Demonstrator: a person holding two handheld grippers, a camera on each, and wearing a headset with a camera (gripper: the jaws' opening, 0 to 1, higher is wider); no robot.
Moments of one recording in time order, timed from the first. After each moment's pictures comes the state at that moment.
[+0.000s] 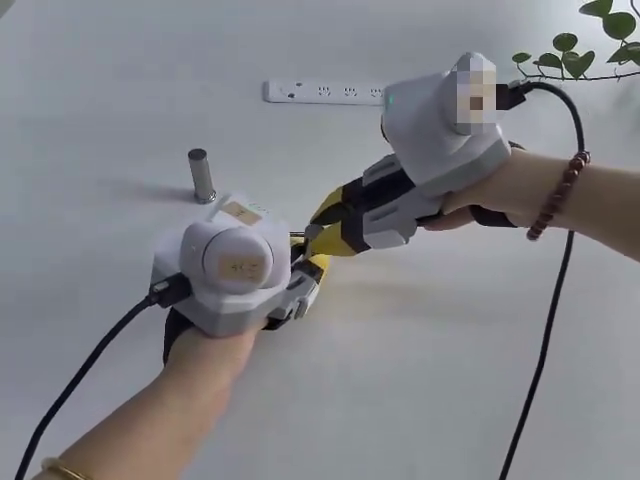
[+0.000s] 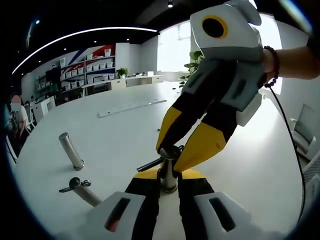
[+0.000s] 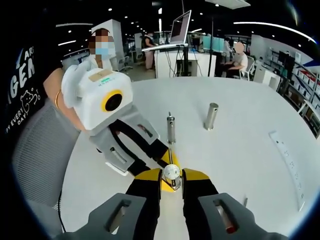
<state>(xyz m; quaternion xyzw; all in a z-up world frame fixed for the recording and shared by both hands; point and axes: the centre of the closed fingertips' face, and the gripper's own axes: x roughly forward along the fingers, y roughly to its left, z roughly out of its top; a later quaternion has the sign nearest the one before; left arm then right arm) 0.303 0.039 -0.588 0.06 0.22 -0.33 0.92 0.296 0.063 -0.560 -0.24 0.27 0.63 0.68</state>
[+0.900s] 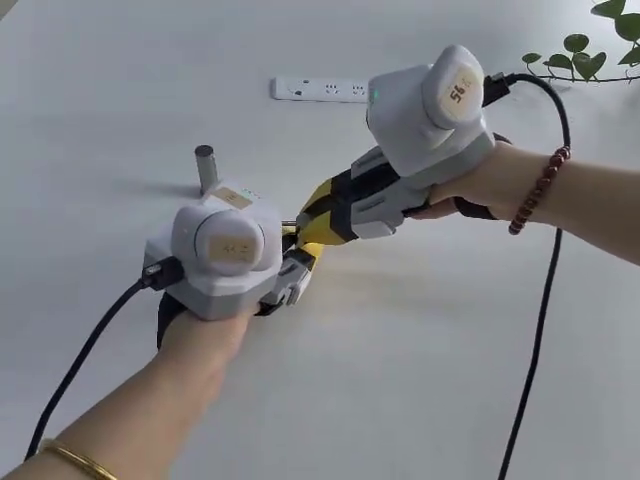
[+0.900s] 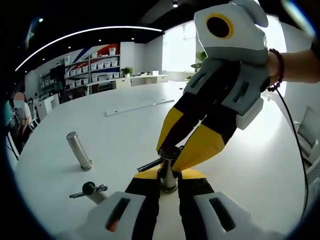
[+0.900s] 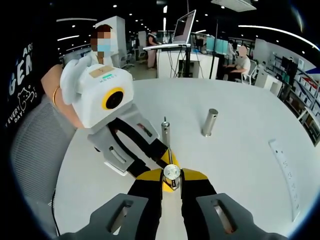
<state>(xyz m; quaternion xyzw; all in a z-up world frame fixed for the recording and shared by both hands) 0.315 0.054 -0.587 0.05 0.22 -0.31 0.92 0.311 0.077 -0.562 -0.26 0.26 0.64 0.68</state>
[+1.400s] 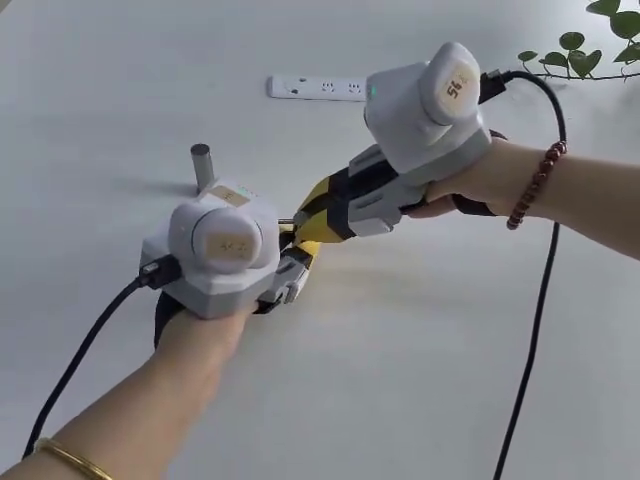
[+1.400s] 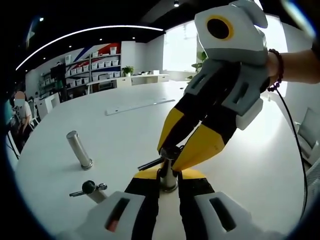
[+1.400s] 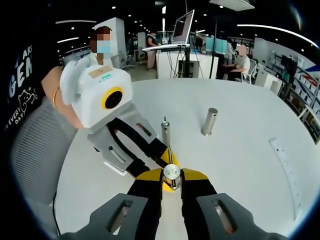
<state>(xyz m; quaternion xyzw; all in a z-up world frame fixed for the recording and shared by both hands) 0.314 0.054 -0.587 0.05 0.23 -0.31 0.92 0.309 0.076 -0.563 -0.25 0.26 0.64 0.68</state>
